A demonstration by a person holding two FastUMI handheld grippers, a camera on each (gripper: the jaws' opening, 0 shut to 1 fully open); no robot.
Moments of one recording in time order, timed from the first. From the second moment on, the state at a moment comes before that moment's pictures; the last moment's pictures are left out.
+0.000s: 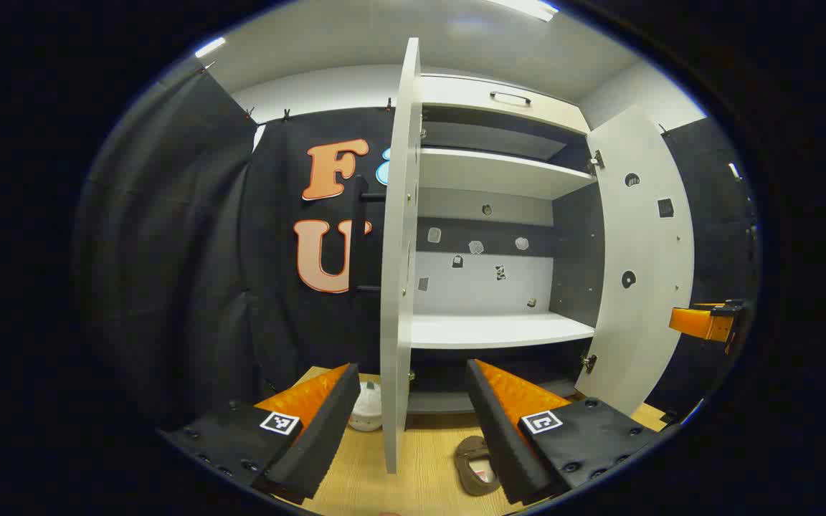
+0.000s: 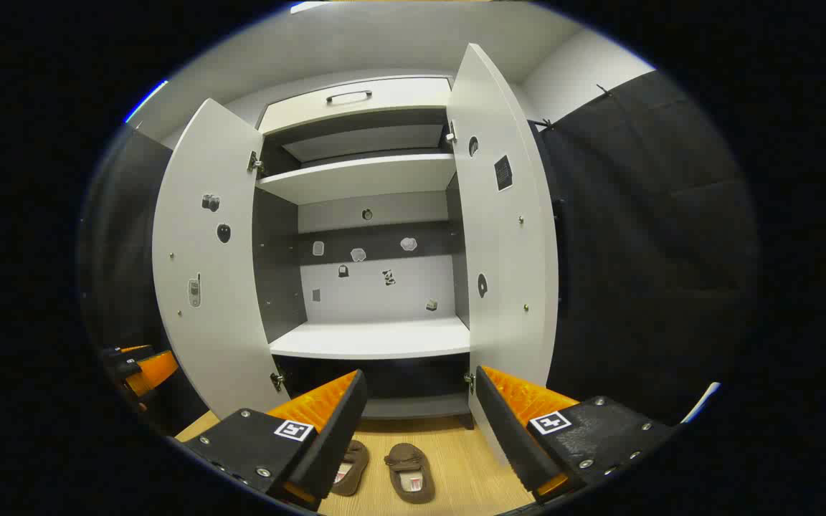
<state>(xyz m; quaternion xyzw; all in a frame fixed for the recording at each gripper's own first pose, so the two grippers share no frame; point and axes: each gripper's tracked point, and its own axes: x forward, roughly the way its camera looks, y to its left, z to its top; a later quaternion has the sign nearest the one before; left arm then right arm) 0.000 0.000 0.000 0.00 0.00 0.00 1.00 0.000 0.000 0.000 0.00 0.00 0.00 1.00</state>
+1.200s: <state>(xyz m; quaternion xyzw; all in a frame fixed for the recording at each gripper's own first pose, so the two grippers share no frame) -0.003 0.009 -0.007 0.00 0.01 0.00 1.00 0.005 -0.013 -0.074 0.00 0.08 -0.01 1.00</state>
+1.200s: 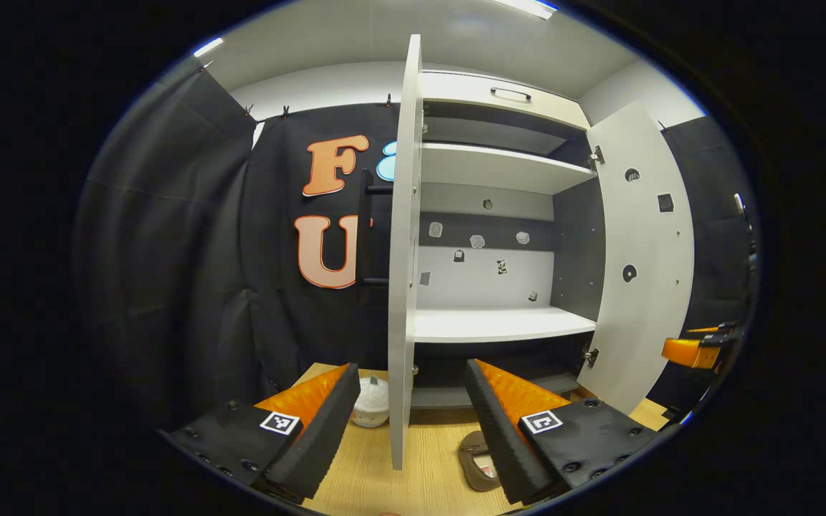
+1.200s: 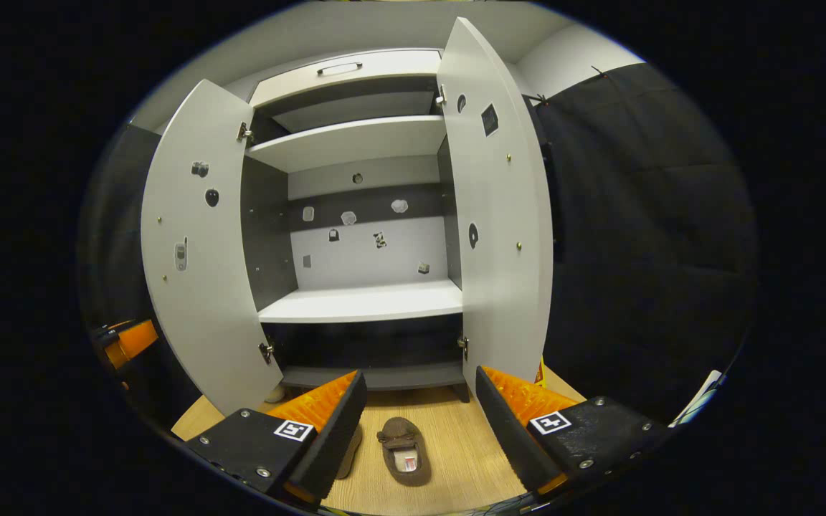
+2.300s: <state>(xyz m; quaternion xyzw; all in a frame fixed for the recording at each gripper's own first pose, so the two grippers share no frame) -0.016 0.054 -0.012 0.02 0.02 0.06 1.00 0.078 -0.024 -0.375 -0.05 0.38 -0.01 0.92</state>
